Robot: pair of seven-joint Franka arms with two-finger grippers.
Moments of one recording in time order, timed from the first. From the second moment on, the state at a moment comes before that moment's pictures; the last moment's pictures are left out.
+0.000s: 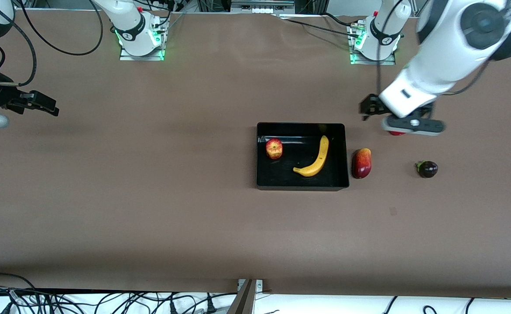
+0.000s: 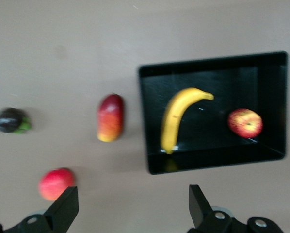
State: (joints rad) left arm -0.12 0.07 -0.22 -1.77 -0.06 1.79 -0.24; right arm 0.01 -0.01 -0.07 -1.76 -0.01 1.68 -0.01
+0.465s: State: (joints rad) left arm -0.20 0.20 -0.25 -1.79 -0.10 1.99 -0.29; right arm 0.01 -0.01 -0.07 -1.76 -0.01 1.68 -0.01
